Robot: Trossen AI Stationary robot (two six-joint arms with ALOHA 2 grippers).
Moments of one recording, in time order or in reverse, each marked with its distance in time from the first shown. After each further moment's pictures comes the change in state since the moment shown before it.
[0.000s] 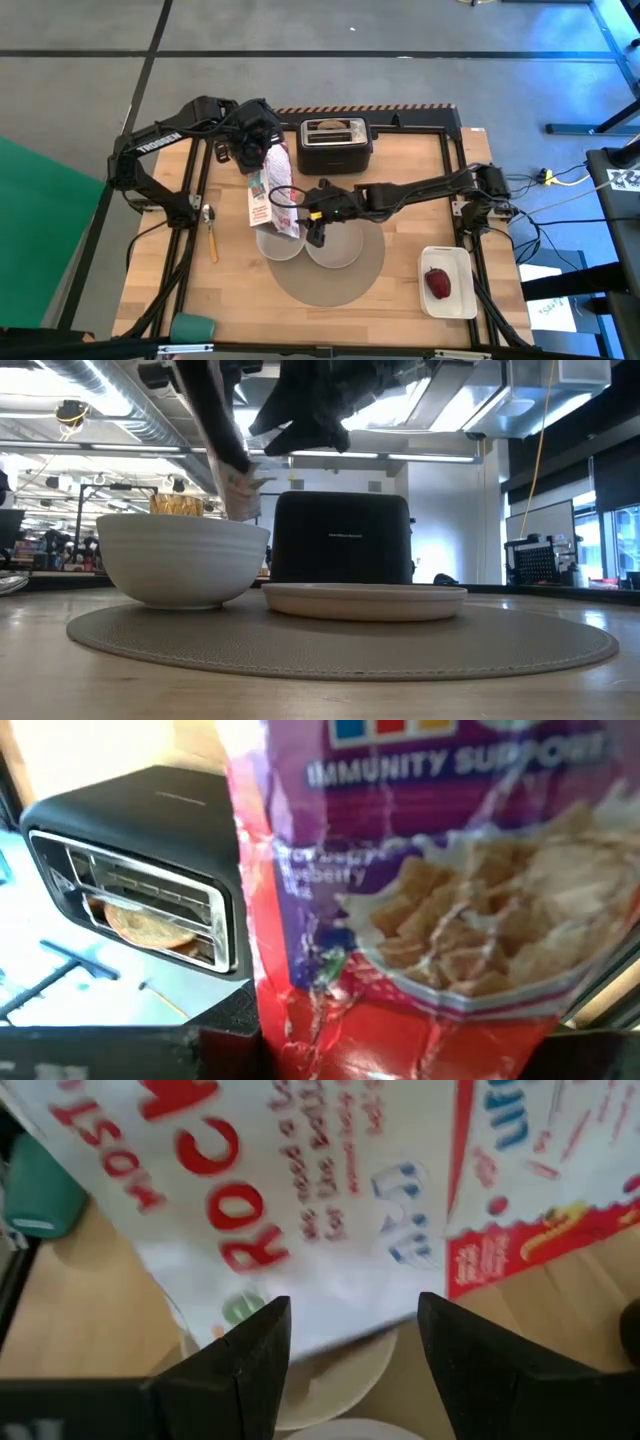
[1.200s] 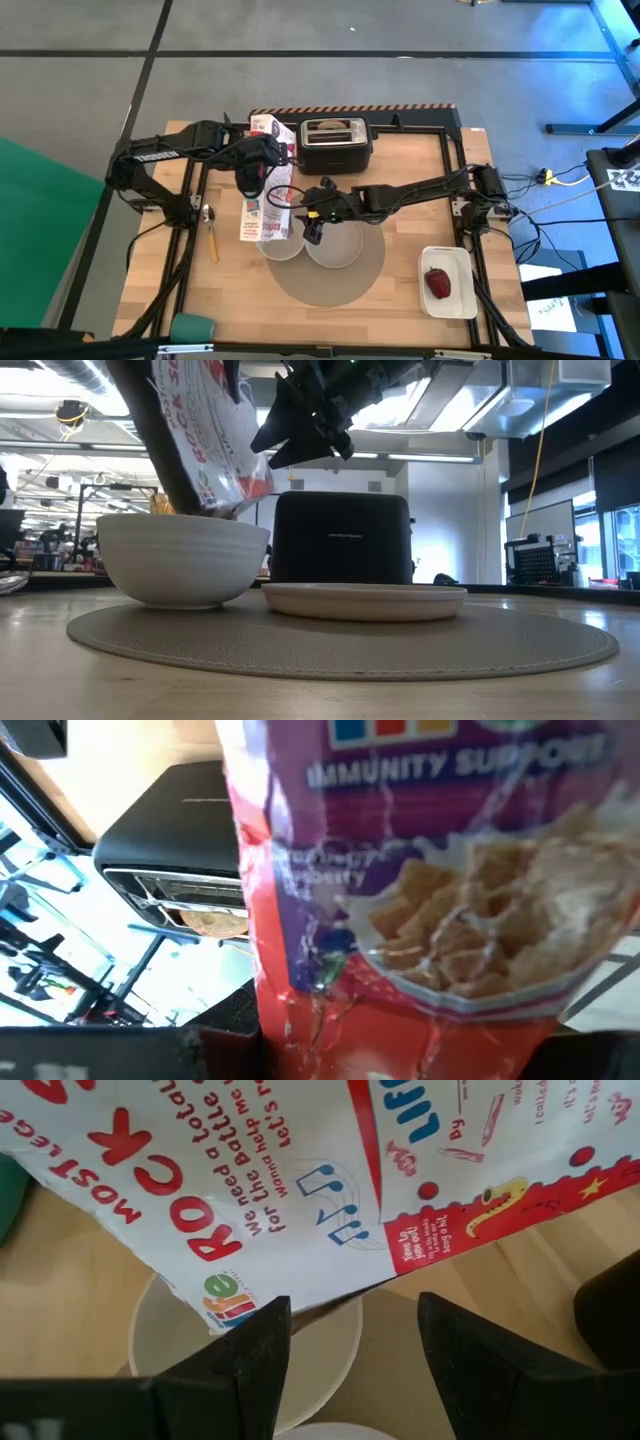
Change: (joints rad) left arm -0.258 0.000 0.000 0.000 -0.318 0.057; right arm 0.000 0.024 0.000 -0.003 0.097 0.023
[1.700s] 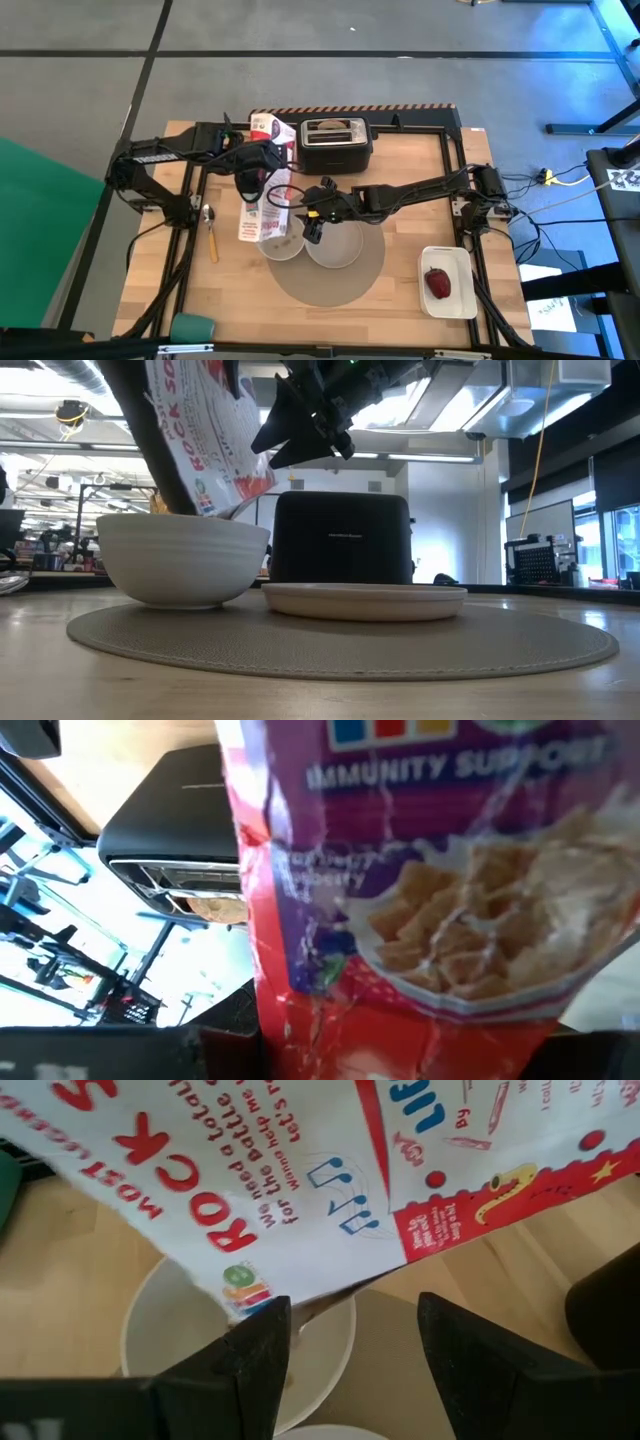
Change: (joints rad) left arm -0.042 0.000 0.000 -0.004 -0.075 0.022; right arm 0.000 0.000 0.000 0.000 0.016 0.000
